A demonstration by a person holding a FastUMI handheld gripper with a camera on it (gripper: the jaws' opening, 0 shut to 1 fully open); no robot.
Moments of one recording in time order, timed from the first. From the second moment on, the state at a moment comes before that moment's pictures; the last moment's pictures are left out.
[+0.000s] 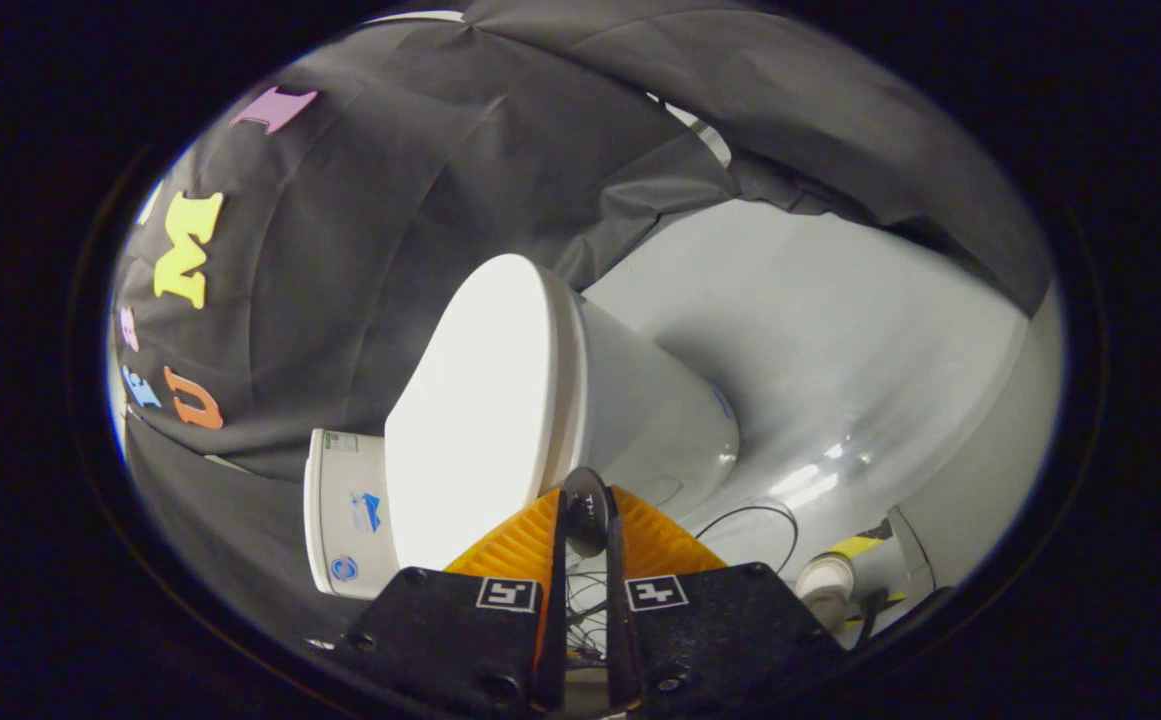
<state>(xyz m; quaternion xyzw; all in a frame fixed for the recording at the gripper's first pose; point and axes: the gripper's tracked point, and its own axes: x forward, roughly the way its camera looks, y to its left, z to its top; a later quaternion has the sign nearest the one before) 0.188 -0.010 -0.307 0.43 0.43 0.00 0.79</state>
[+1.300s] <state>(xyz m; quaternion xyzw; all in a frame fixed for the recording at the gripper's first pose) 0.194 0.008 -0.216 0.40 0.39 0.01 0.83</state>
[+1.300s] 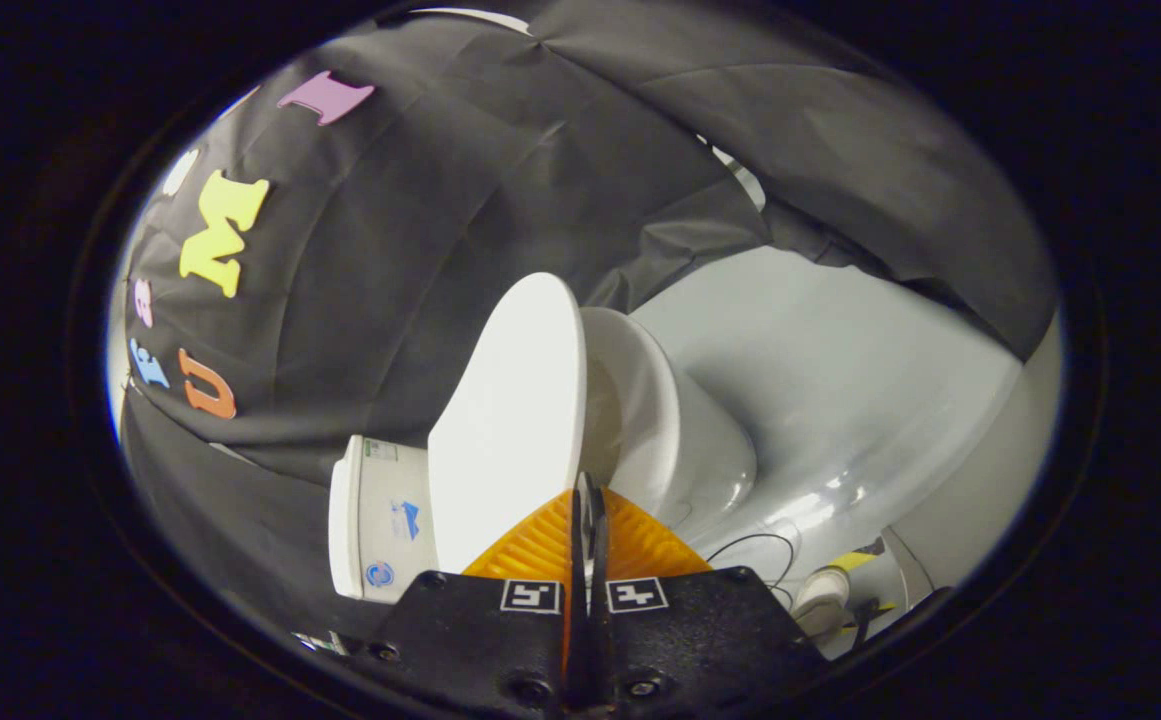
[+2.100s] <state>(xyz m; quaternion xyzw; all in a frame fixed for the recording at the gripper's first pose) 0.192 0.055 -0.117 0.37 0.34 0.06 0.86</state>
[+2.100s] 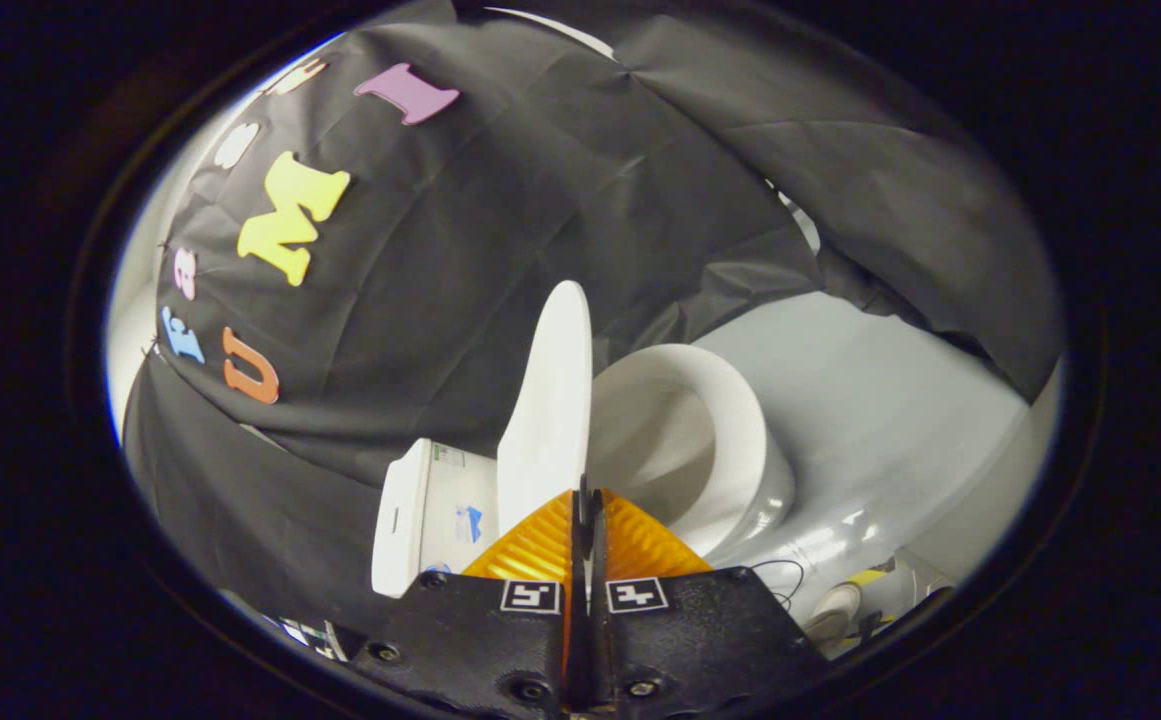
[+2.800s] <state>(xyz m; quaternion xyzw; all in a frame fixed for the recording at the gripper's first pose) 0.186 0.110 -0.061 0.33 0.32 0.10 0.88</state>
